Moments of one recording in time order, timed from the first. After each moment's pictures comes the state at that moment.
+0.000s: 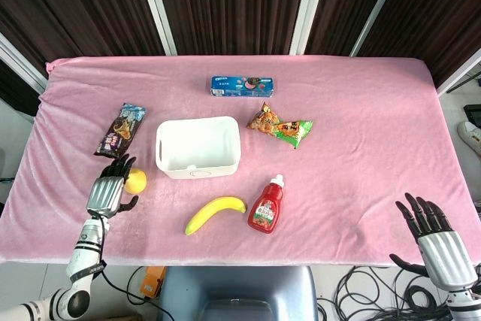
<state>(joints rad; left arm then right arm) -0.46 -1.54 -0.18 -1.40 1.12 1.09 0.30 -0.01 -1.14 -0.06 -1.51 -1.75 1.60 -0.12</state>
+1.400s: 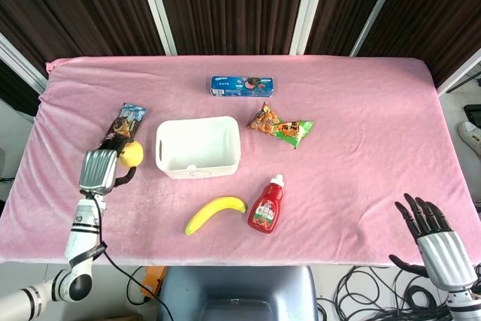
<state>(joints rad) -0.53 -1.50 -0.30 -1.44 1.19 1.21 0.33 -0.01 -1.13 -0.07 -1.51 -1.75 1.60 -0.10</state>
